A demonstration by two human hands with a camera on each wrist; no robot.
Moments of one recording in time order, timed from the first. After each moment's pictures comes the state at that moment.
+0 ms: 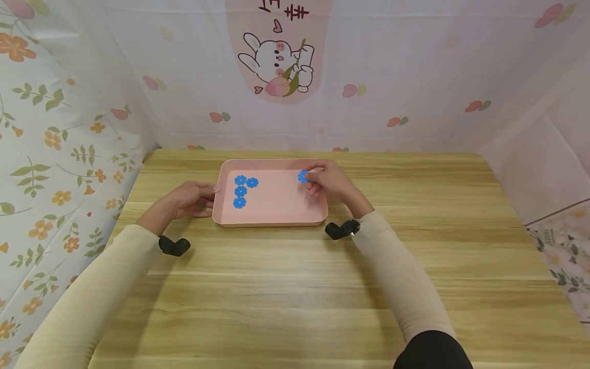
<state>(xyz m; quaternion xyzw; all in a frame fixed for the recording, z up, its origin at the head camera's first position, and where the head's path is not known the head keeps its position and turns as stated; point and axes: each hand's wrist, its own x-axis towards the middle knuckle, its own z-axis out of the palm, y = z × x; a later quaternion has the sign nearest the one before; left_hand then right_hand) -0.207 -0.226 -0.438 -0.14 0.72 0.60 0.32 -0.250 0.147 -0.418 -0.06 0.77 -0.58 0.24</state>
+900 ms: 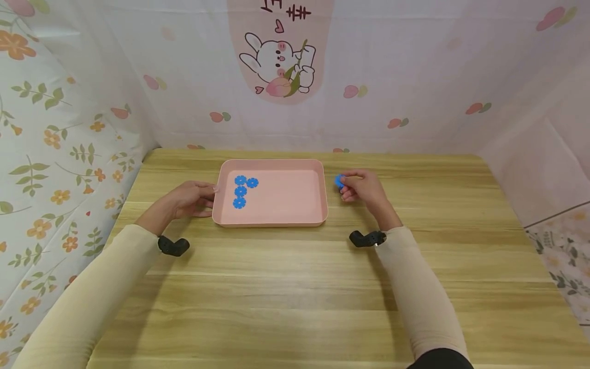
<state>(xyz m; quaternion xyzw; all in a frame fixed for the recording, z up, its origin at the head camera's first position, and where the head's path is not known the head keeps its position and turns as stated) -0.208 -0.227 -0.439 -0.14 0.72 0.60 0.32 -0.240 0.223 -0.442 0.05 0.76 -0.62 0.16</state>
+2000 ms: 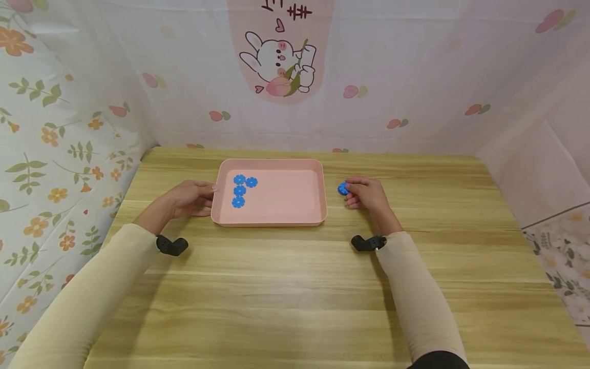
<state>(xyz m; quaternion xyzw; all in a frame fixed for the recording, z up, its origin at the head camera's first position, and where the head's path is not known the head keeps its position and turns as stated) -0.208 -0.228 -0.440 -0.14 0.71 0.61 0.32 -0.236 0.238 -0.457 0.09 0.76 -0.62 0.18</state>
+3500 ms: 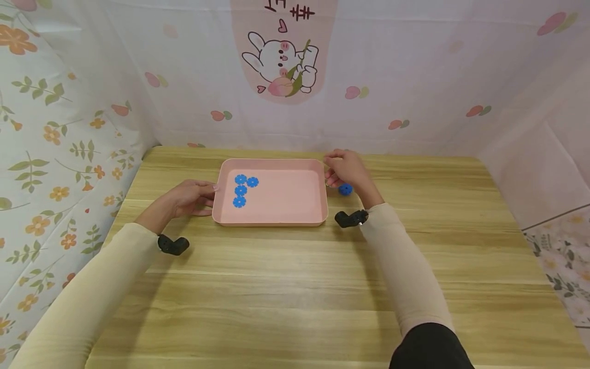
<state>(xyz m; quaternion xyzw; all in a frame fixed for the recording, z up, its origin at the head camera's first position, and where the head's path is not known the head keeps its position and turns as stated) -0.207 -0.227 -0.438 -0.14 0.72 0.61 0.32 -0.274 0.179 -0.408 -0.01 0.84 -0.52 0.18</state>
